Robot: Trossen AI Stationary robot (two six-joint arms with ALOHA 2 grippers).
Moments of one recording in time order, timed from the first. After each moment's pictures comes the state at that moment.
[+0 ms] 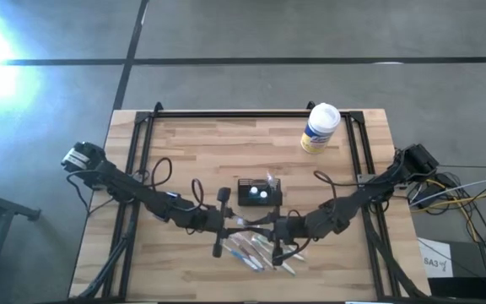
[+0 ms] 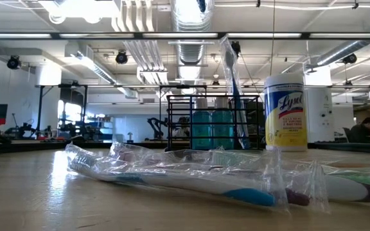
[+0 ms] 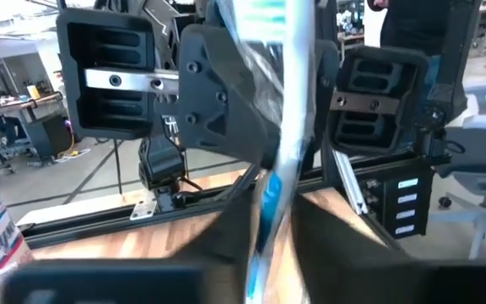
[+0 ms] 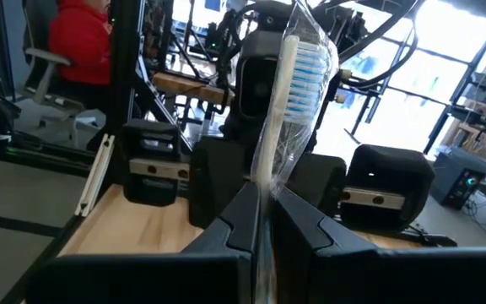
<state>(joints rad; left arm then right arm) -0.44 1.50 0.87 0.68 -0.32 0.13 0.52 1.61 1.07 0.49 0.54 -0.19</state>
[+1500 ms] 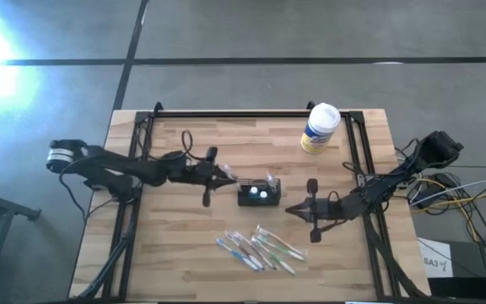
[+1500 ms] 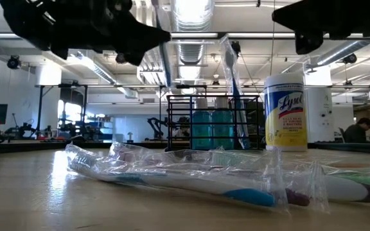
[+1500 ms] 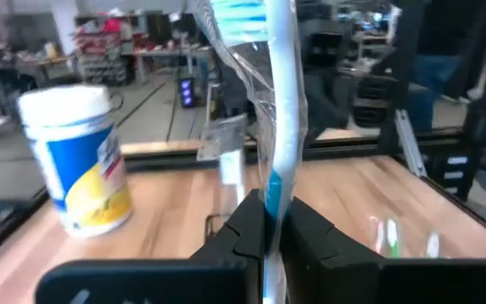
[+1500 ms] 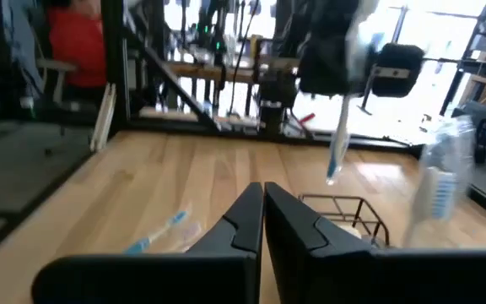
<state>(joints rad) 0.05 1.30 0.50 0.81 0.13 0.05 0.54 1.26 0.32 0.90 0.55 -0.02</state>
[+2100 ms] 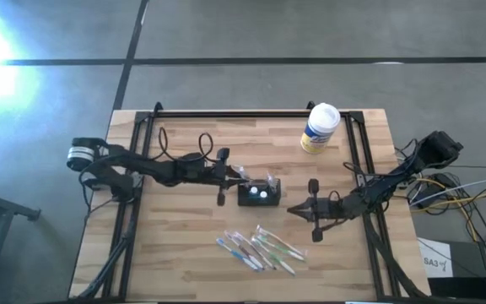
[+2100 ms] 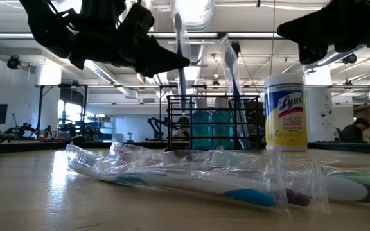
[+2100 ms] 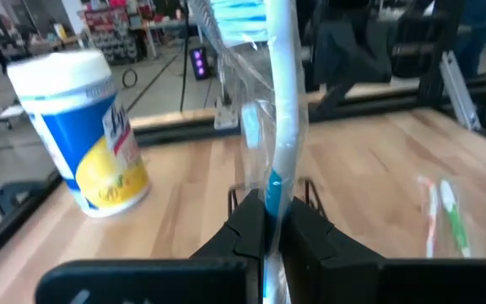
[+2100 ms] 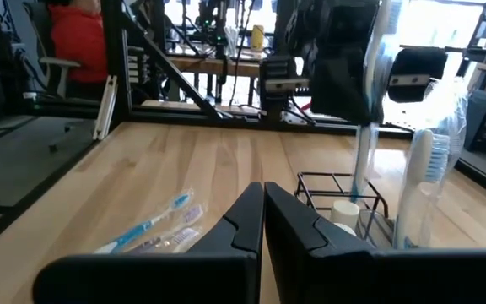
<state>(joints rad) 0.06 1.50 0.61 0.80 0.09 0.14 0.54 1.26 0.26 0.92 0.54 0.01</state>
